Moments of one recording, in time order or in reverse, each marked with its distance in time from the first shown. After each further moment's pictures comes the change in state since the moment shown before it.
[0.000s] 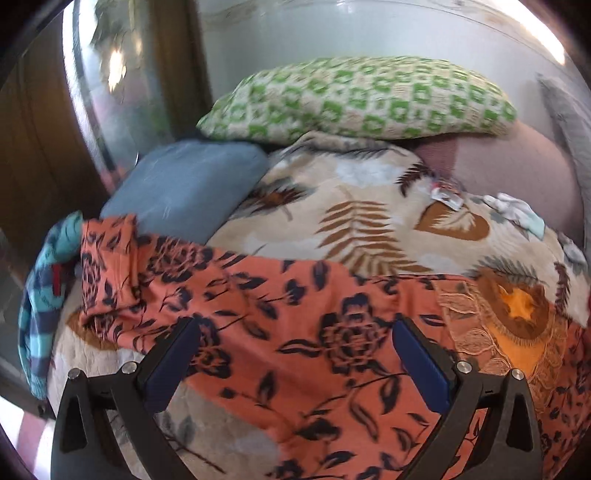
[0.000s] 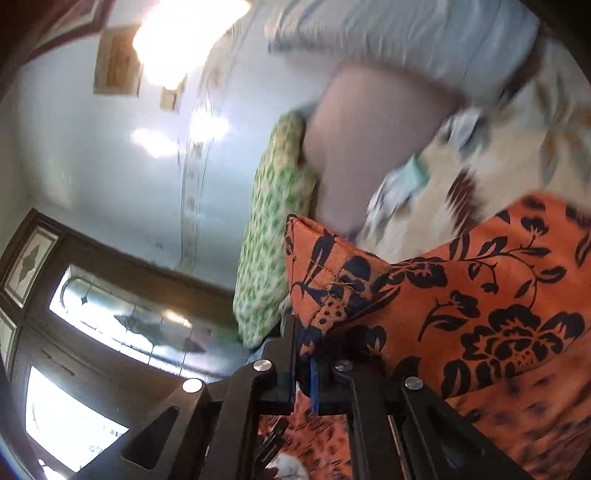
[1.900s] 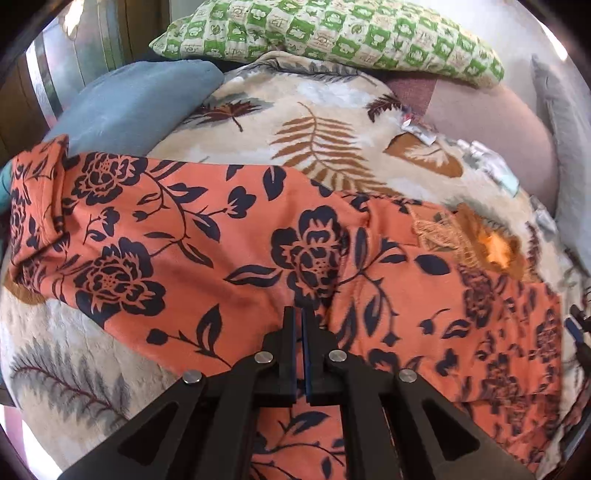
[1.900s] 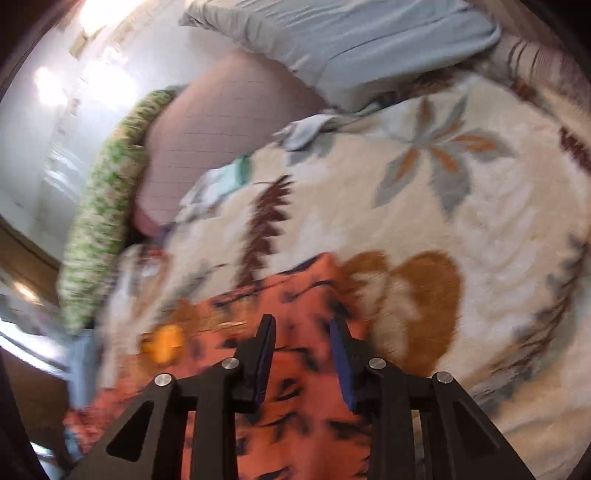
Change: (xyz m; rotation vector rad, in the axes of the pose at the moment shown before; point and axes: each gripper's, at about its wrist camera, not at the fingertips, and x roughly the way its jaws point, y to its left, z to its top) left arm 0.034 -0.012 -0.032 0.016 0.245 -0.206; right arm -0.028 -0.106 0.038 -0.179 -0.050 -0.568
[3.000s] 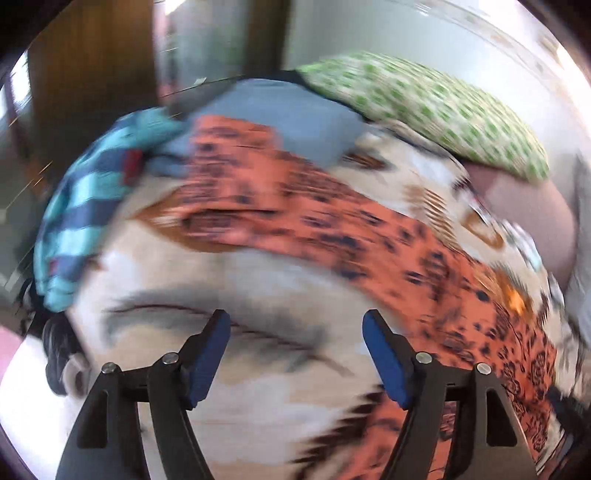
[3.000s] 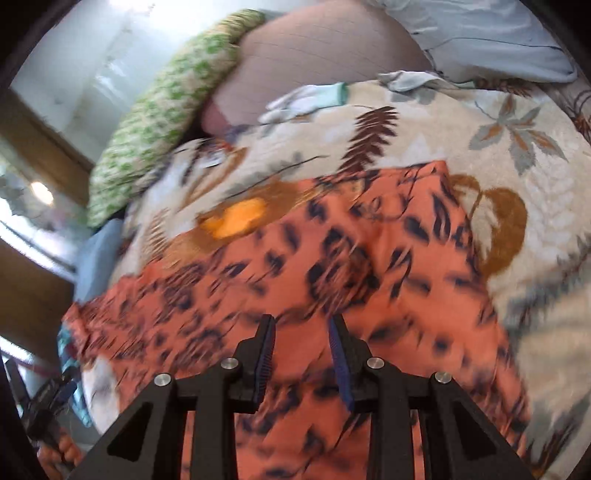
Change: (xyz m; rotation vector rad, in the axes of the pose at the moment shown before) left arm -0.116 0.150 -0.057 -0.303 -0.129 0.120; right arm -0.026 0.070 -0.088 -0.247 0.205 0.014
